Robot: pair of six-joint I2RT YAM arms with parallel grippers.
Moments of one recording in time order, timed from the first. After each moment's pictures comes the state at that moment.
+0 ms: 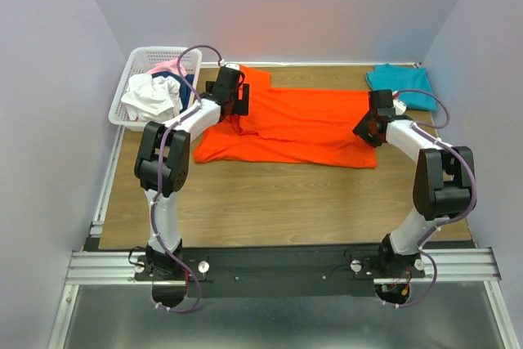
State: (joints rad) left arm -0.35 2.03 1.52 -0.25 -0.25 -0.19; right arm 0.07 1.70 1.06 -0.33 0.20 0.73
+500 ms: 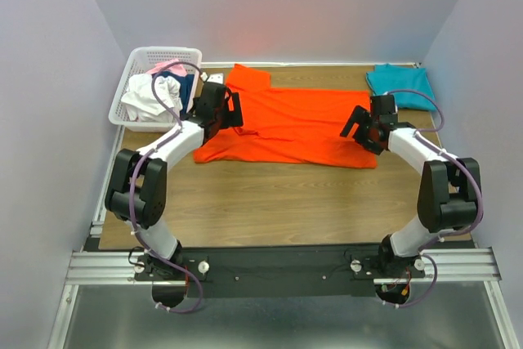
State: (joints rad) left arm -0.35 1.70 1.20 -0.17 -0.18 -0.34; right arm 0.08 1.60 1.01 -0.29 0.04 0.57
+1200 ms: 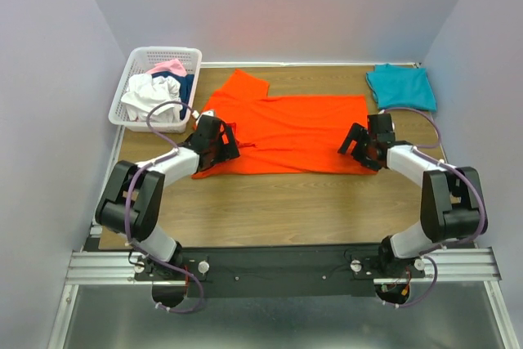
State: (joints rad) left arm -0.35 1.60 0.83 -0.08 -0.08 -0.56; right arm 0.10 1.56 0.80 -0.19 0.01 0.57
